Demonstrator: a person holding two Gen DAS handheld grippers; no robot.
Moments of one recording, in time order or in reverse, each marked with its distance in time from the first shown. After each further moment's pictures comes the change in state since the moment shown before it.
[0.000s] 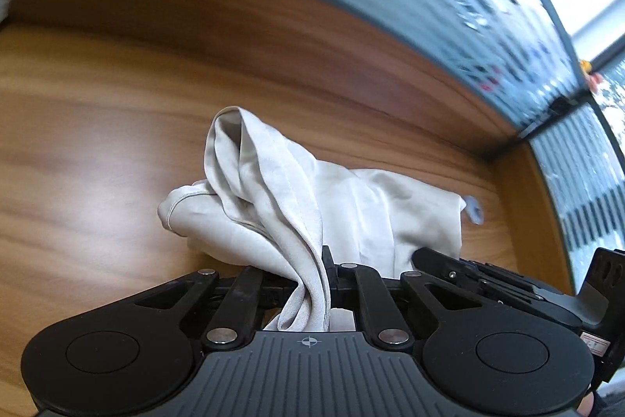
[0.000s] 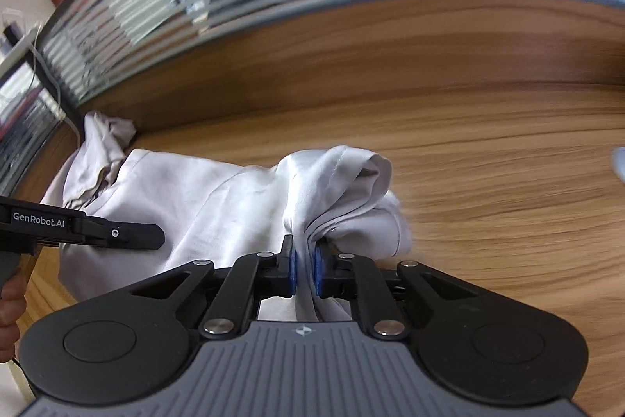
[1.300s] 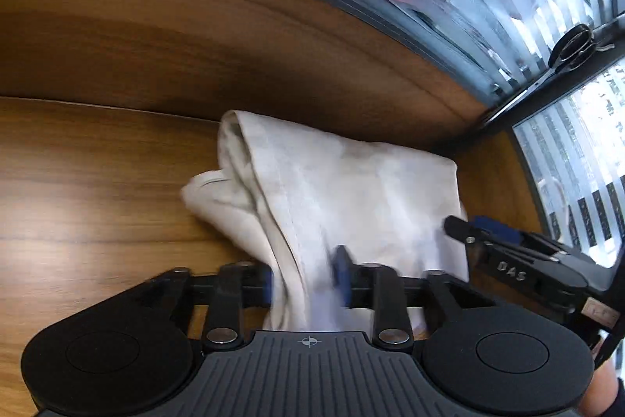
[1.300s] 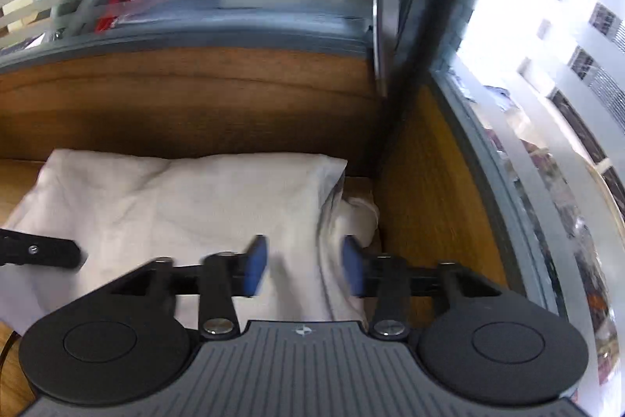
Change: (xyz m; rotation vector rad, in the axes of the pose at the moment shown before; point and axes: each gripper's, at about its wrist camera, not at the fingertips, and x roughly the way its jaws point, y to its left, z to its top) left arm 0.224 -0.192 0.031 0.040 0.064 -0.080; right arm -0.025 -0.366 0.144 -0.112 0.004 -0.498
